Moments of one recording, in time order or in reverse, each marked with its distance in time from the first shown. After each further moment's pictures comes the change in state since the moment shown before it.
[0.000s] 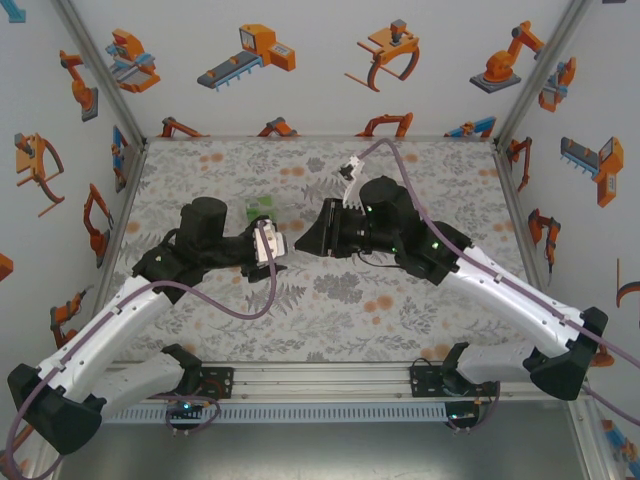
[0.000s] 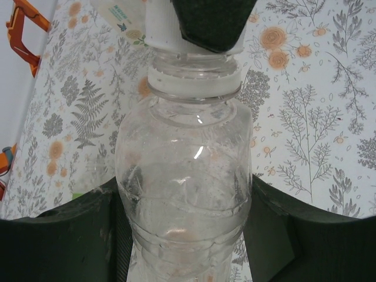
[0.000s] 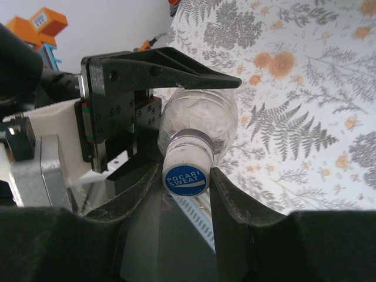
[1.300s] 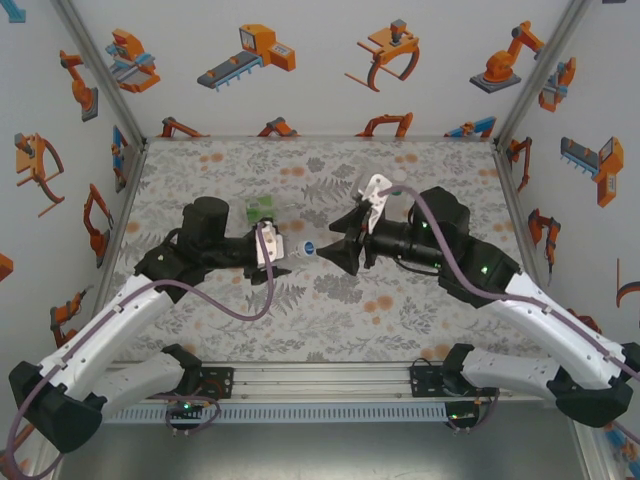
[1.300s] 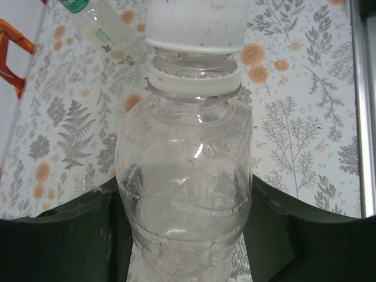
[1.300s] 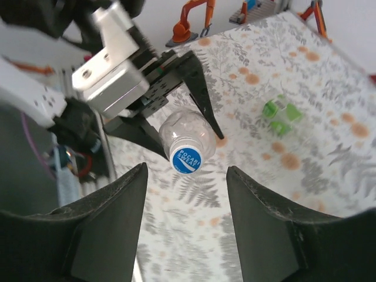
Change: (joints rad) left arm -0.003 0.014 -0.001 0.004 0.090 0.002; right arm 0.000 -0.220 -0.061 0.085 -0.141 -0.893
